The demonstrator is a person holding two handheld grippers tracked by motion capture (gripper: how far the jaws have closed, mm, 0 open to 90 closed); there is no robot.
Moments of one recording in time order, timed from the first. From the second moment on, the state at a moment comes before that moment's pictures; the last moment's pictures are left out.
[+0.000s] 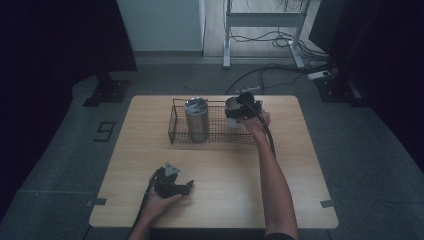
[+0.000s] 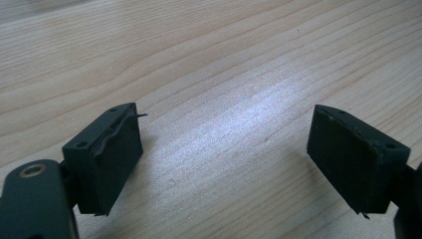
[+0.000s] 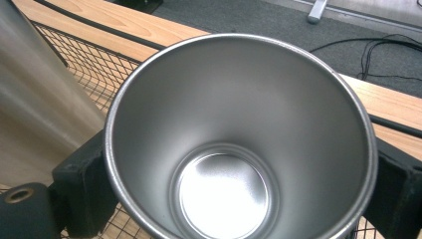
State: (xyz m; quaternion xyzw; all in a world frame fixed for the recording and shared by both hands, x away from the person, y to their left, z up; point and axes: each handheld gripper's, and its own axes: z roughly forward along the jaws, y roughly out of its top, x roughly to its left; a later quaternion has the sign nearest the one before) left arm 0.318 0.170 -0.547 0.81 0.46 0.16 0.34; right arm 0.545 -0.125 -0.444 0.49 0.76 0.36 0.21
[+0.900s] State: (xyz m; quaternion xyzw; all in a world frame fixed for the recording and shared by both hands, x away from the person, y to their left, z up) left arm 0.318 0.170 -0.547 0.81 0.46 0.16 0.34; right arm 0.547 -0.120 -0.472 0.49 0.79 0.31 0.20
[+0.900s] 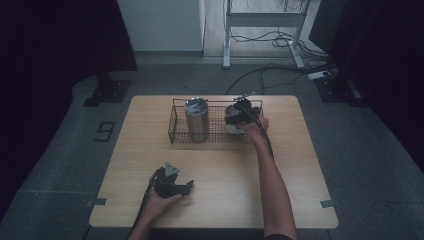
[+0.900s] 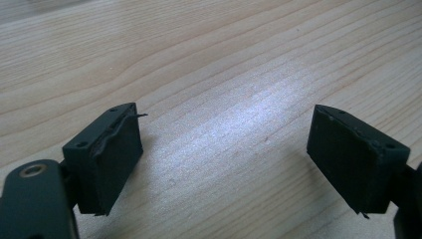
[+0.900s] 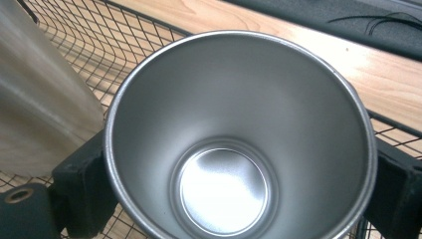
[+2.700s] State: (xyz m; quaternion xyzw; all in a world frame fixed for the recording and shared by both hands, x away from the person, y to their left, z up) left arm 0.318 0.169 -0.547 0.81 0.45 0.16 0.34; right arm 0.499 -0.144 -0.450 0.49 0.74 0.40 0.23
